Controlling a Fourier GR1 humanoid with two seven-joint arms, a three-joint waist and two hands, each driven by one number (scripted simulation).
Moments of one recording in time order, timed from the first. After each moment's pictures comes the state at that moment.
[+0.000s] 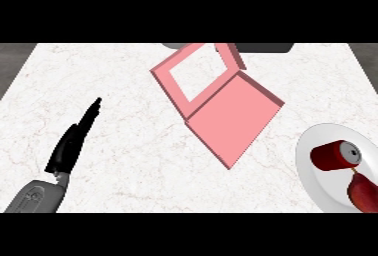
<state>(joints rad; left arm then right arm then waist) -0.17 0.43 -0.25 -1.30 0.02 0.16 -0.05 0.86 -0.04 -0.05 -2.14 0.72 -0.57 0.01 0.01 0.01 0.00</state>
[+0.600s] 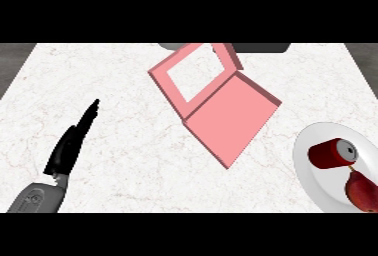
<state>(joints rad) -0.15 0.39 -0.19 -1.31 -0.04 0.13 -0.05 0.57 -0.03 -0.07 -2.00 0.88 -0.46 0.21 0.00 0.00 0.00</state>
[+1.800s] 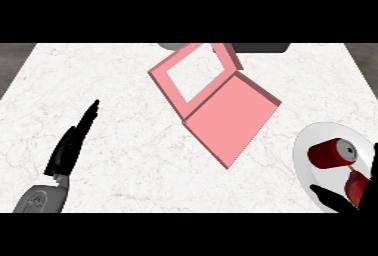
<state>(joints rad) -0.13 0.29 -0.06 -1.33 -0.17 0.03 -0.04 0.25 -0.05 -0.17 -1.78 1.01 -0.37 0.31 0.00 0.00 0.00</state>
